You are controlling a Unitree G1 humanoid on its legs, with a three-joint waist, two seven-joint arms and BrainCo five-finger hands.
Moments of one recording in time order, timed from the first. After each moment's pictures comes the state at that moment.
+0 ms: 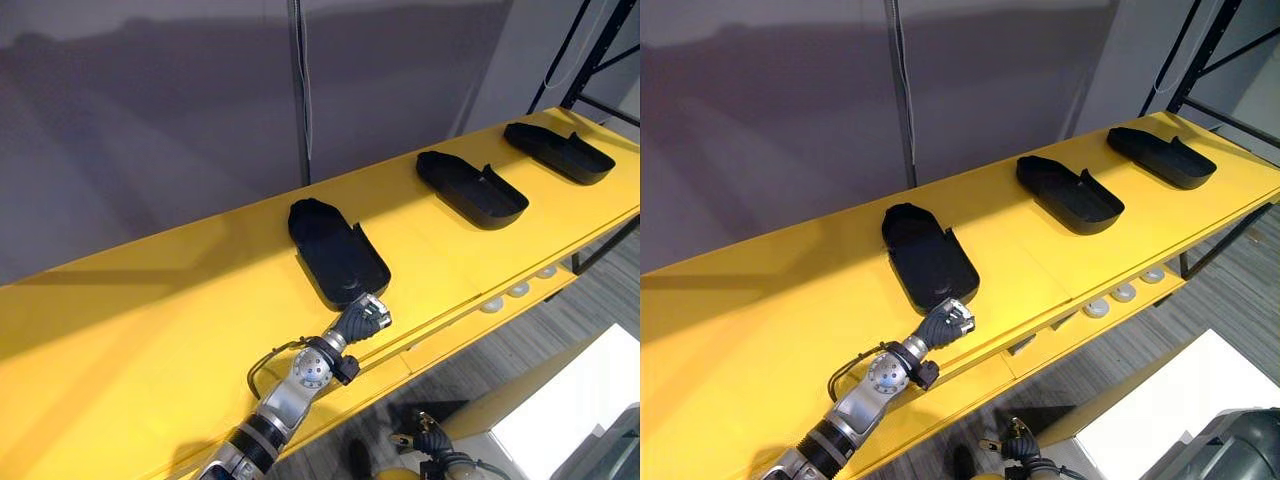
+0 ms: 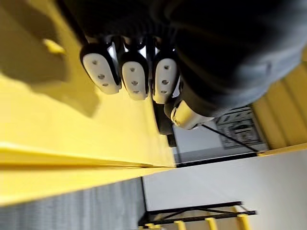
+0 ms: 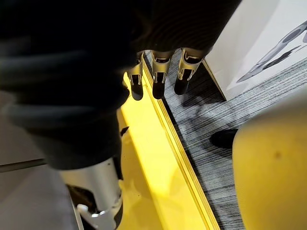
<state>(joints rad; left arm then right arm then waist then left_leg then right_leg) -0.28 0.07 -0.51 0.33 0.10 -0.09 -0.03 0.09 -0.07 -0.01 0.85 -0.01 -0.07 0.04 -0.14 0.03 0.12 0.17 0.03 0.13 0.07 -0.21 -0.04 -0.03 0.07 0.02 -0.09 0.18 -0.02</state>
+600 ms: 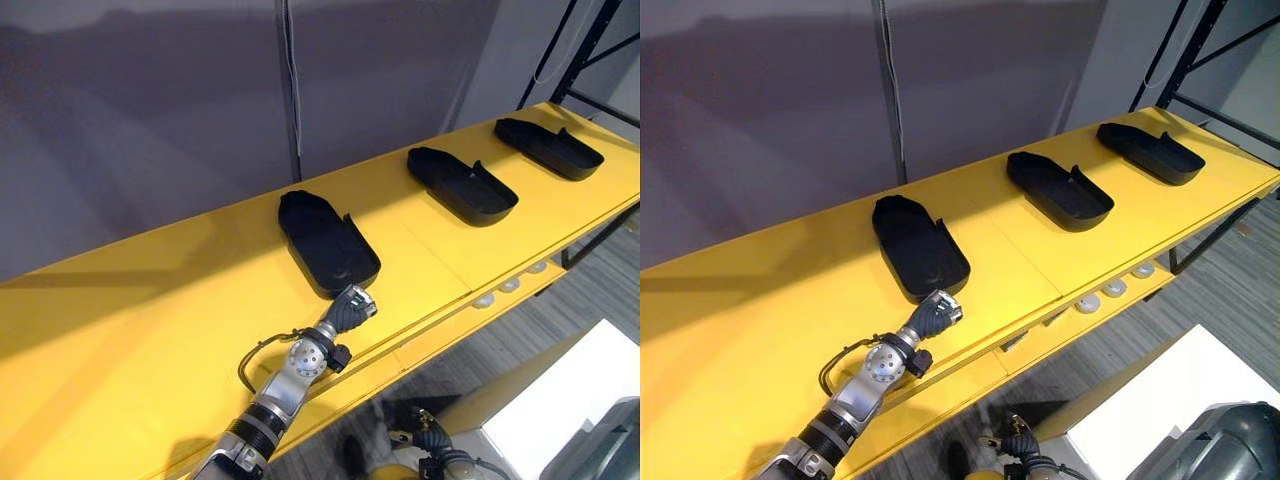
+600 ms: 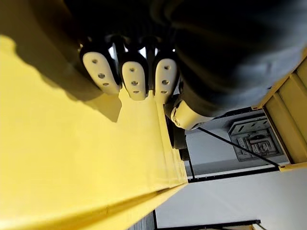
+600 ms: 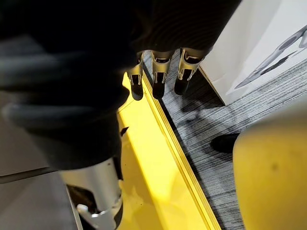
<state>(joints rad) -0.32 0.05 -0.42 0.37 0.12 -0.08 0.01 0.08 -0.07 -0.02 0.85 -0.01 -0.07 0.04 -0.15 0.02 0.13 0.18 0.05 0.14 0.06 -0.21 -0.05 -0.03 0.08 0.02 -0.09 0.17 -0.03</state>
